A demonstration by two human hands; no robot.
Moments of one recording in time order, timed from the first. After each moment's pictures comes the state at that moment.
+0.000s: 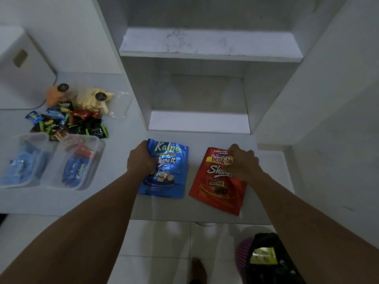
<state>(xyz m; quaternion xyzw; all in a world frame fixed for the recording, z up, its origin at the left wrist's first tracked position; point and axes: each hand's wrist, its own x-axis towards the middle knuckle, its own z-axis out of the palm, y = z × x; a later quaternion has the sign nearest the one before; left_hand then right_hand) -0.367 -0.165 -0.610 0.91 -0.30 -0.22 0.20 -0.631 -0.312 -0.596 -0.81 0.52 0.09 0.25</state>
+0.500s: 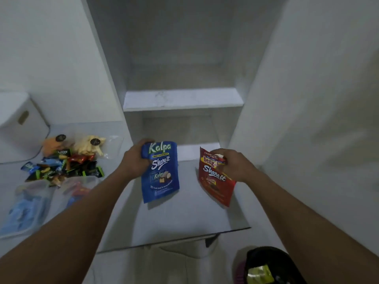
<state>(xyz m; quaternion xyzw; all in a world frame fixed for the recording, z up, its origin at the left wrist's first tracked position) -0.366 -0.159 -0.455 0.77 -0.47 -0.27 0.34 -0.652 -0.274 -0.448 -0.81 0.50 -0.04 0.31</state>
